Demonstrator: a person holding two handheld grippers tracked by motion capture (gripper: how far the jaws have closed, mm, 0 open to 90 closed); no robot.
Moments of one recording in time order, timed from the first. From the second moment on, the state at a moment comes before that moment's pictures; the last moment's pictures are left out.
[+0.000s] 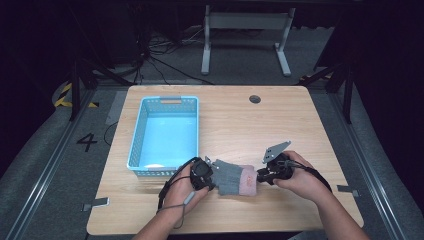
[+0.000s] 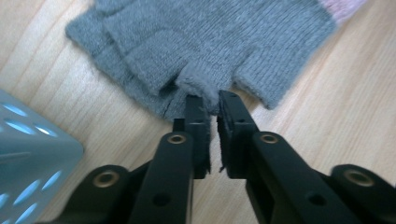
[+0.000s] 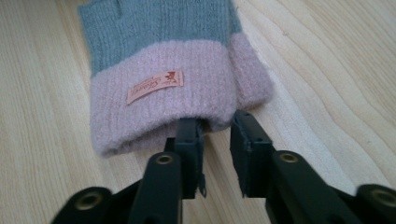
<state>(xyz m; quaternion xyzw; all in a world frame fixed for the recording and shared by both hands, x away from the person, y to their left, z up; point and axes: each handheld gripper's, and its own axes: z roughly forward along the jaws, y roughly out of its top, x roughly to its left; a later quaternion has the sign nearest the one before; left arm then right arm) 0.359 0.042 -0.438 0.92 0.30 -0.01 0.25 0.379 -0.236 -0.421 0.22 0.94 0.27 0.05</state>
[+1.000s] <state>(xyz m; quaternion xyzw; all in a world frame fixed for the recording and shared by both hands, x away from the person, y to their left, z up) 0.346 0.049 -0.427 0.91 0.30 0.00 0.27 0.398 -0.230 -0.415 0.25 0.92 0.29 0.07</state>
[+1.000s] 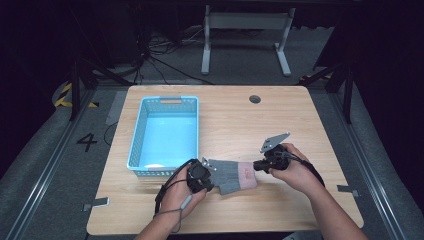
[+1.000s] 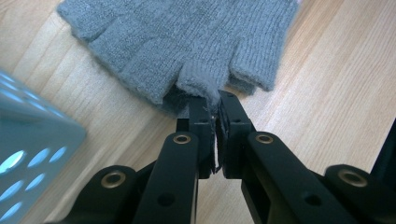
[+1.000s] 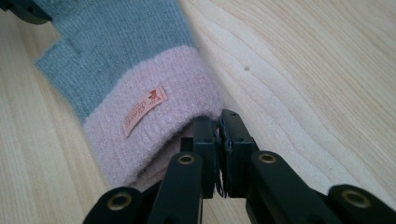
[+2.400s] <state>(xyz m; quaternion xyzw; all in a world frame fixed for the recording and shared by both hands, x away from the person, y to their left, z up) 0.356 0.043 -0.384 0.90 0.28 0.02 0.33 0.384 -0.287 -0.401 0.35 0.89 0.29 0.10</state>
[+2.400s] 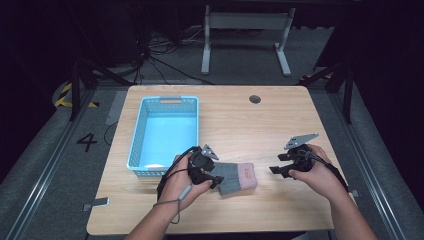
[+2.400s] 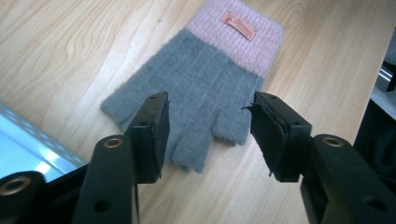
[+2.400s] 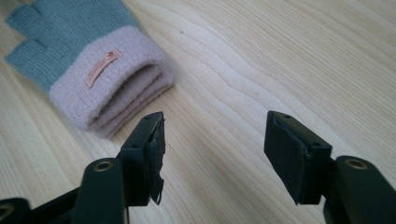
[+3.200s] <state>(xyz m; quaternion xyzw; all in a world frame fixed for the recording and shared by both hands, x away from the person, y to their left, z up) 0.384 -0.001 -0.405 0.93 0.24 0.01 0.27 0.384 -0.309 -0.392 0.36 0.88 0.30 0.12</state>
